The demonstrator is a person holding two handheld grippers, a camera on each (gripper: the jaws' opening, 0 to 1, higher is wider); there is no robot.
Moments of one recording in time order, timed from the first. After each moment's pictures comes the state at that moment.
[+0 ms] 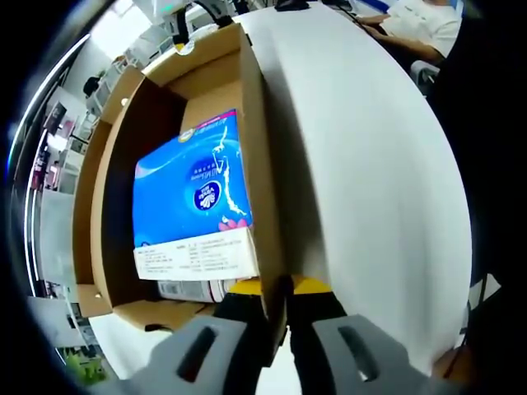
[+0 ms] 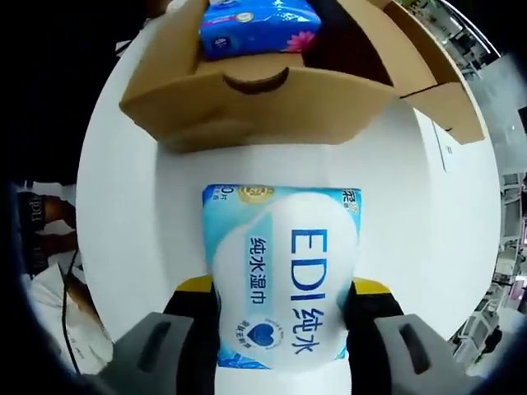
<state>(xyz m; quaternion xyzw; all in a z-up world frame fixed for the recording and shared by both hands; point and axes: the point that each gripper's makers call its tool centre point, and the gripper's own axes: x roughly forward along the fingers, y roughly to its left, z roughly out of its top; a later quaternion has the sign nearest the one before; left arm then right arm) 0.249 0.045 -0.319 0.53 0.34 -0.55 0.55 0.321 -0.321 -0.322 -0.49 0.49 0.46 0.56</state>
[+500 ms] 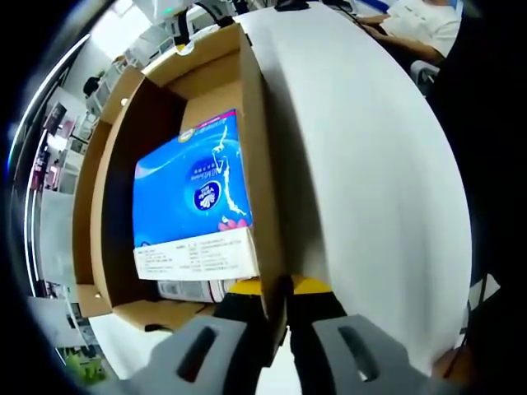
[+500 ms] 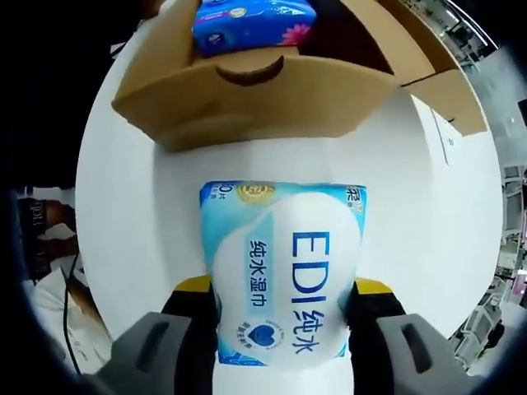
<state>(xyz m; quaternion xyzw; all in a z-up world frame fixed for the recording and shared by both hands) 0.248 0.045 -0.320 0.53 0.34 -0.55 0.55 0.318 -0.323 -0.328 -0.48 0.50 0.45 0.56</state>
